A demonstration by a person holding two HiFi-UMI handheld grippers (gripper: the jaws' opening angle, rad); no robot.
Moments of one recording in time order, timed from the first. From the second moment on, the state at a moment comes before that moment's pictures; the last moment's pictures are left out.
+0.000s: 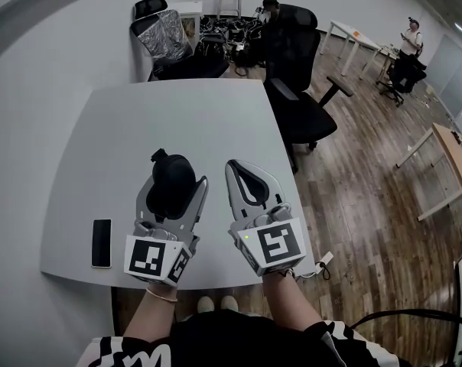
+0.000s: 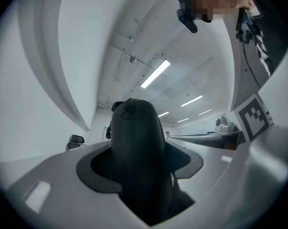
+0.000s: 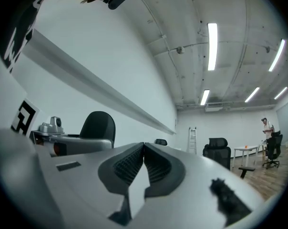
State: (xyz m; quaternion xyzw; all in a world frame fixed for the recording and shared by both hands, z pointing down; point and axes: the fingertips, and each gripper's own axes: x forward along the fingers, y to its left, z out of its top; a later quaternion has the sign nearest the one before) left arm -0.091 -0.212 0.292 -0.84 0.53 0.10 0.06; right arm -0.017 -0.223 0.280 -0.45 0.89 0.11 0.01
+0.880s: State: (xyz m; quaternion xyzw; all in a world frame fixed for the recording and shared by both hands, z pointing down) left arm -0.100 -0.213 0.293 -0.84 0.53 0.09 0.07; right arm -0.034 -0.213 0.287 -0.43 0.90 0.10 0.00
